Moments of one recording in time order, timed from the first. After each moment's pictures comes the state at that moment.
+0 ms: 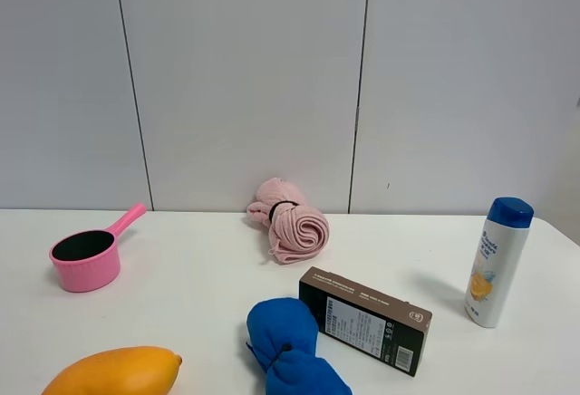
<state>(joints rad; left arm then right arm) 0.03 0.00 -0.51 -0.03 1.05 0.02 -0.01 0.00 -0.50 -0.02 1.06 -0.01</state>
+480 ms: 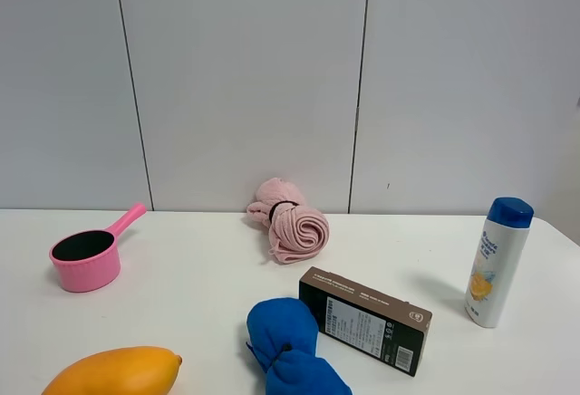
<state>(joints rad) 0.03 0.00 -0.51 -0.03 1.05 0.02 -0.01 0.00 -0.50 -0.02 1.06 -0.01</state>
